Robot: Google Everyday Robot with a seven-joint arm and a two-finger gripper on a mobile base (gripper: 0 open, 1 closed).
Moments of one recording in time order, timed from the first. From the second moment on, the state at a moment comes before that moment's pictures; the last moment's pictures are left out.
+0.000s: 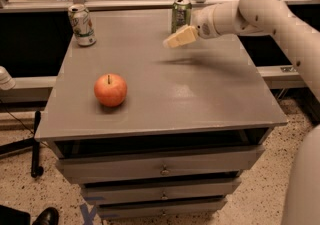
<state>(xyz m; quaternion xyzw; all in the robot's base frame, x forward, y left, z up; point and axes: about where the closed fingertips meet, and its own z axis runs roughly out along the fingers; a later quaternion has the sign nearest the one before) 0.770 -0.085 0.879 -0.42 0.74 0.19 0.48</state>
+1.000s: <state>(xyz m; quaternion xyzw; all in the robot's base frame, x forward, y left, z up) 0.857 -0.073 0.915 -0.35 0.71 0.21 0.57</state>
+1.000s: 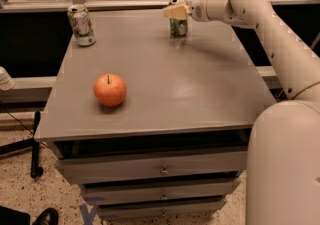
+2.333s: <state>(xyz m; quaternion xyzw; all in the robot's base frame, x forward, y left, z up) 0.819 -0.124 0.952 -0.30 0.75 0.22 0.55</state>
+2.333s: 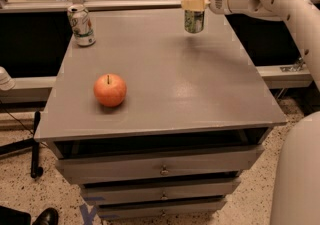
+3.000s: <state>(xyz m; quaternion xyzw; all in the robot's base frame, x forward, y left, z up) 0.801 -0.100 0.946 -0.30 0.73 0.25 0.56</state>
